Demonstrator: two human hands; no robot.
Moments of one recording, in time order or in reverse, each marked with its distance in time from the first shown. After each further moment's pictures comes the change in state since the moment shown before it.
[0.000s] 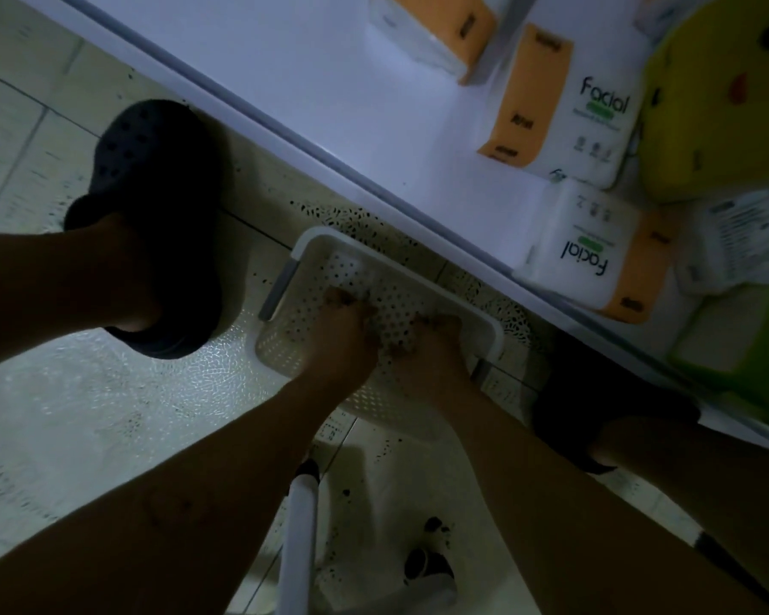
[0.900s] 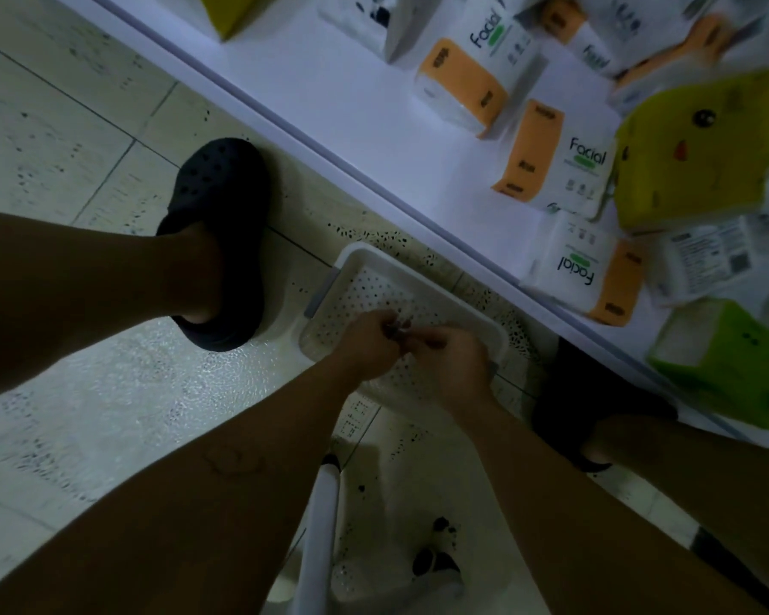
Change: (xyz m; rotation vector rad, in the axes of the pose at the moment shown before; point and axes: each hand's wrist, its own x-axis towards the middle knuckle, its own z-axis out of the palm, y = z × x) left_hand -0.022 0.016 -0.037 -0.431 -0.226 -0.179; right_hand -0.058 -0.042 -0.026 0.317 0.121 -0.037
